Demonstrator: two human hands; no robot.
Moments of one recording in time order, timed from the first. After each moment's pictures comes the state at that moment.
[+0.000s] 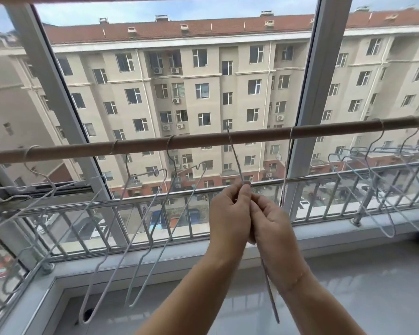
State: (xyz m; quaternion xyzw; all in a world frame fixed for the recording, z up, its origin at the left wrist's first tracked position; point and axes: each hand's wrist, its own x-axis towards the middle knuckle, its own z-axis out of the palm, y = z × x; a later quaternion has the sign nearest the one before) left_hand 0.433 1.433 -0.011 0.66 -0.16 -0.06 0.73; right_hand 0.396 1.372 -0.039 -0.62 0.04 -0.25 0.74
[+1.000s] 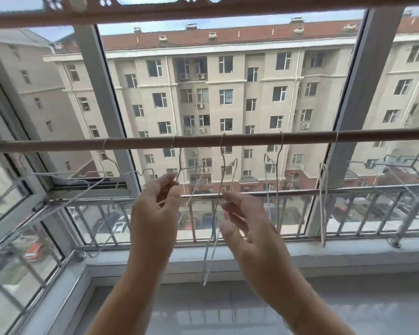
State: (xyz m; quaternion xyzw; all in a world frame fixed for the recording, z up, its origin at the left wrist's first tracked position) left_hand 0.461 1.601 0.015 0.73 -0.11 0.18 0.66; right_hand 0.392 1.469 -0.002 -0.81 -0.06 -0.22 0.54
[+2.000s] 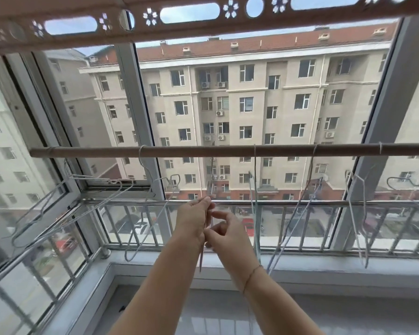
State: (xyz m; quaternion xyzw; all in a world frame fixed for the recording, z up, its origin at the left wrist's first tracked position) left_hand 0.528 1.592 -0.021 0.58 0.09 -0.05 0.81; right_hand 0.470 1.527 -0.053 -0.70 0.02 -0.10 0.71
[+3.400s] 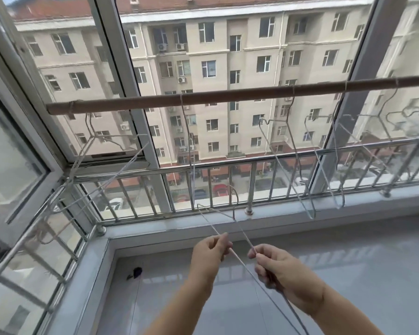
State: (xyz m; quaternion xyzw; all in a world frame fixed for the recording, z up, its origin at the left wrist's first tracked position) left_hand 0.462 1.735 -0.166 0.73 -0.01 -0.20 0.65; right_hand 0.371 1.592 -0.151 -0.62 0.14 0.08 0.77
